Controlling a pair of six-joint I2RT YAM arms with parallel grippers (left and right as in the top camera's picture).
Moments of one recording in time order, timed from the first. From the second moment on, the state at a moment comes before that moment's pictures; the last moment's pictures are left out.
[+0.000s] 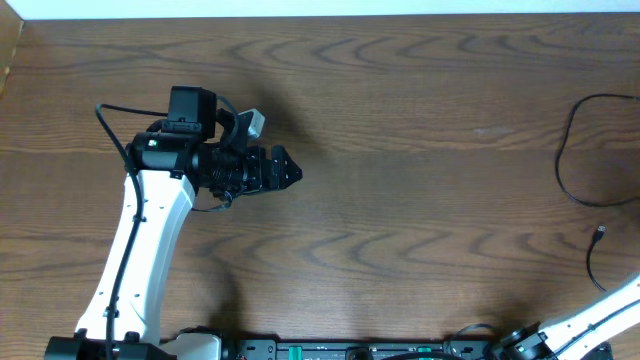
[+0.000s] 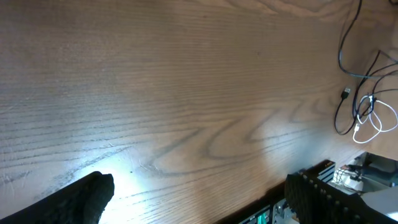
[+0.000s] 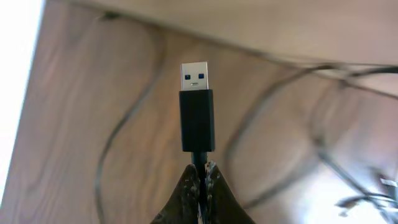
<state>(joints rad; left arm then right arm) -0.08 1.42 1.23 -1.09 0.59 -0.17 -0.94 2.53 2.82 -1.34 -0.19 0.36</state>
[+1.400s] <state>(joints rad) -0.08 1.42 1.23 -1.12 0.57 -0.12 -0.64 2.61 2.81 -1.42 -0.07 0.21</state>
